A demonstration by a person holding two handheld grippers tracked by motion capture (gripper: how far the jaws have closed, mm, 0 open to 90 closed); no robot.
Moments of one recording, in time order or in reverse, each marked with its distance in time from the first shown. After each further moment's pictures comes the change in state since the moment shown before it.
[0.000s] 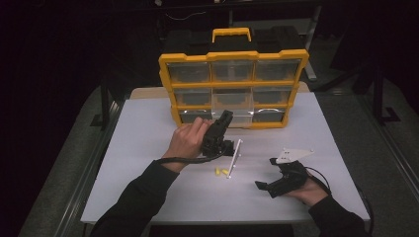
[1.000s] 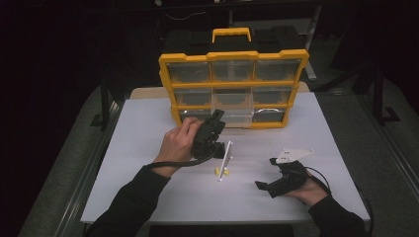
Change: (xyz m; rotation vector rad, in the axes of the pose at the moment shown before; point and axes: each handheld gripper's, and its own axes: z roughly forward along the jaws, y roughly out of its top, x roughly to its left) left arm -0.001 -0.019 -0.017 0.001 -0.012 -0.061; right arm 0.000 0.000 0.000 0.003 0.000 0.003
